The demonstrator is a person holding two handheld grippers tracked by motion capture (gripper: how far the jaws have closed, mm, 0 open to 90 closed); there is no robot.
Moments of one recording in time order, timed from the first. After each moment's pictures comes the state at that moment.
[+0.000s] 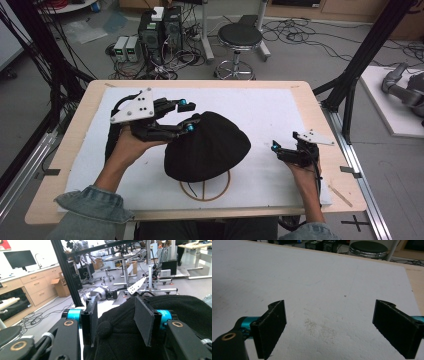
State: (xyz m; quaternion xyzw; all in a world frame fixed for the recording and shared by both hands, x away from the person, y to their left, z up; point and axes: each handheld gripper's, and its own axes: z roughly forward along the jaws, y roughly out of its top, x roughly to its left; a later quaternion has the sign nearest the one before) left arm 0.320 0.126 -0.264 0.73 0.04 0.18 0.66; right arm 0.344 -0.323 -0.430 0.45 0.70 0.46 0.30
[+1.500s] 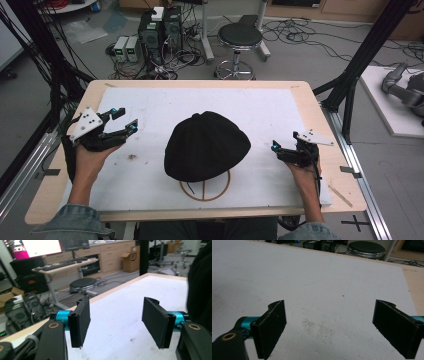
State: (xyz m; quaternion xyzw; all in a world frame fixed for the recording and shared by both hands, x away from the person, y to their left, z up) left arm 0.330 0.266 -0.365 0.69 0.30 0.33 0.57; right arm 0.344 -0.322 -0.430 0.45 0.70 0.46 0.30
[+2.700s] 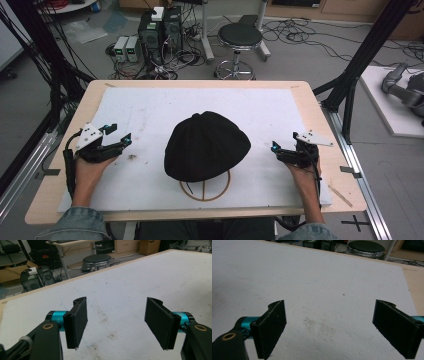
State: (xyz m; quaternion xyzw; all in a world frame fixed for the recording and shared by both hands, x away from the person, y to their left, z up) left arm 0.332 0.290 -0.420 0.70 0.37 0.33 0.52; right arm 0.341 -0.321 -0.430 0.45 0.71 0.45 0.30
